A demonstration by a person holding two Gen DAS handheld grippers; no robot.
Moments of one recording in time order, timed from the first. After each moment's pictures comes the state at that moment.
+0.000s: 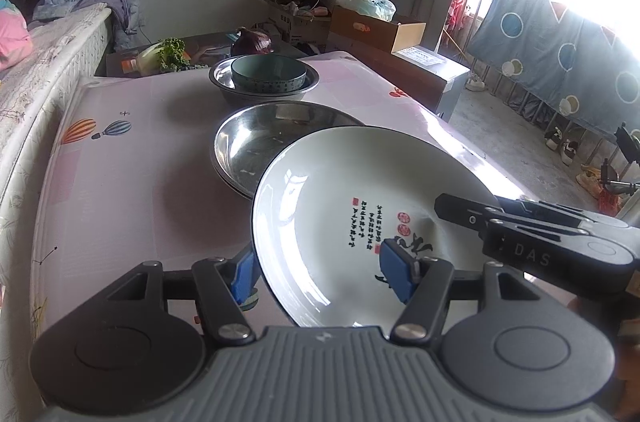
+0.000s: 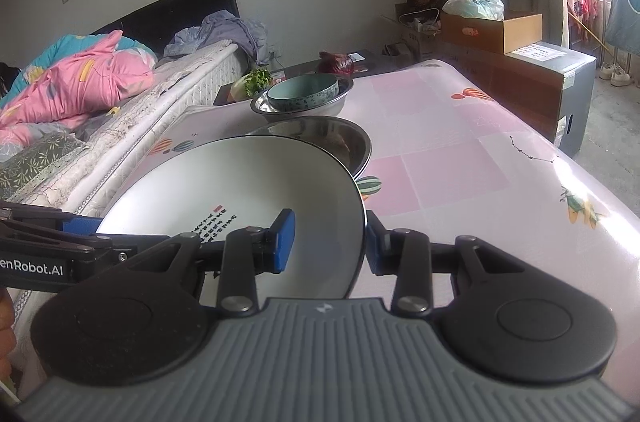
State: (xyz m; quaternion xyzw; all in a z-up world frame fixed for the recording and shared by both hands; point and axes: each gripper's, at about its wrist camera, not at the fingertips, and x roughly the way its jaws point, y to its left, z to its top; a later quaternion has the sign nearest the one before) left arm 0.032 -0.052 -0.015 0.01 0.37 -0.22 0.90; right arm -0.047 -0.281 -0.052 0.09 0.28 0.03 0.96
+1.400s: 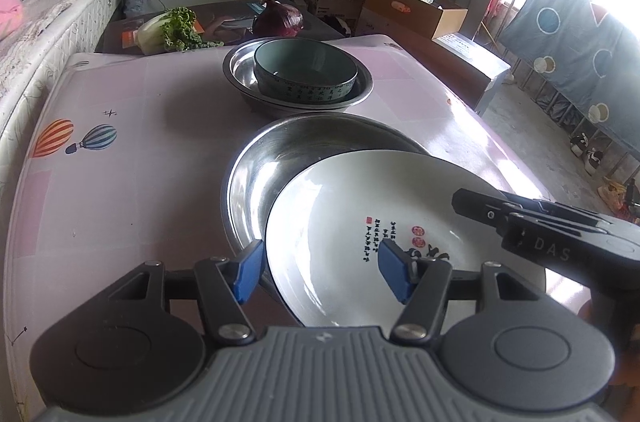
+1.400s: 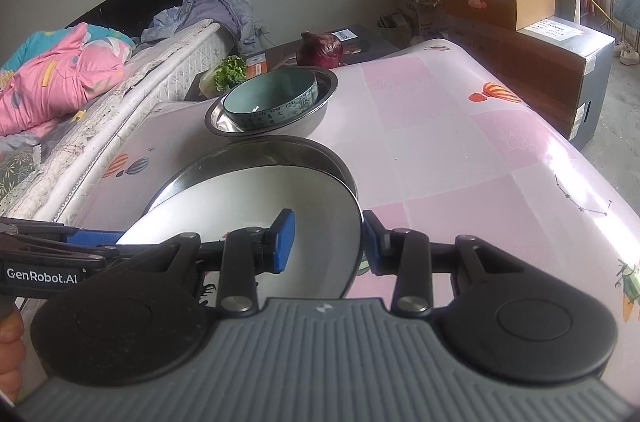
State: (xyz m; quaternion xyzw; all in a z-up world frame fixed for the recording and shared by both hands) left arm 0.161 -0.066 -0.039 -0.01 0.43 -0.19 0.88; right arm 0.105 -0.300 -0.072 0.11 0.33 0.03 0.94
